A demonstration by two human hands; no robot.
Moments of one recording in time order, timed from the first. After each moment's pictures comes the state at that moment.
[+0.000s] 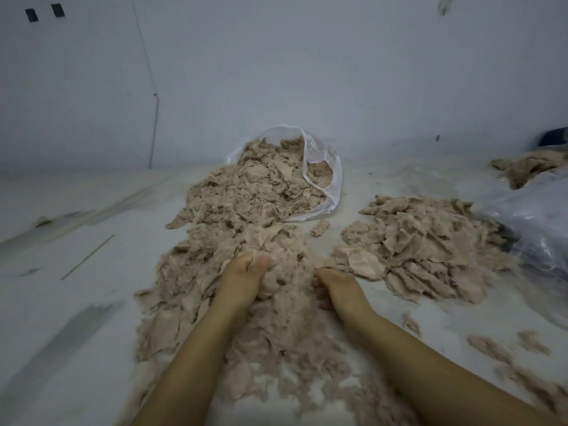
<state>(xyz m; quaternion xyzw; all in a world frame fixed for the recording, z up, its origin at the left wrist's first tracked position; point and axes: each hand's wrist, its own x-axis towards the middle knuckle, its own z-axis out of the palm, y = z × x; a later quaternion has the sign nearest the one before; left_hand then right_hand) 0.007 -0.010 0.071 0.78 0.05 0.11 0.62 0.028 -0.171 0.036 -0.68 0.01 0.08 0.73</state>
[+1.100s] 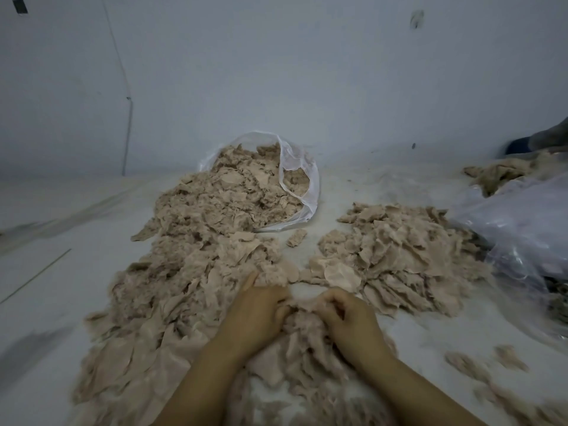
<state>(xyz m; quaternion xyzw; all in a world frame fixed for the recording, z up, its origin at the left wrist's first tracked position) 0.033 -0.050 0.041 0.95 -0.20 0.17 0.16 0.013 -0.223 0.018 -0.84 -0.09 -0.12 0.52</state>
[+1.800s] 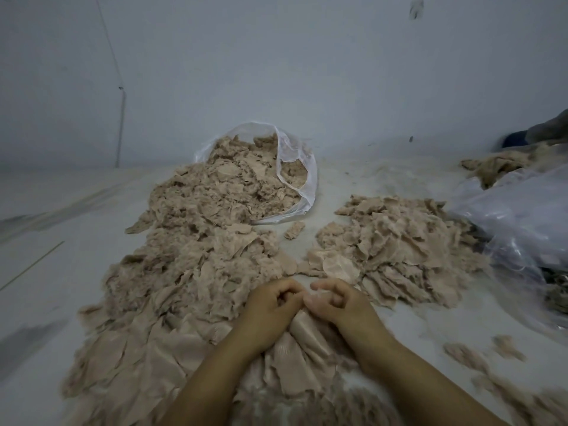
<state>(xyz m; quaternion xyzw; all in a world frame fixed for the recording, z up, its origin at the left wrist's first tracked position) 0.025 -0.068 0.031 0.82 -0.17 0.06 0.54 0.009 -0.225 0.023 -0.69 -0.03 0.05 0.72</state>
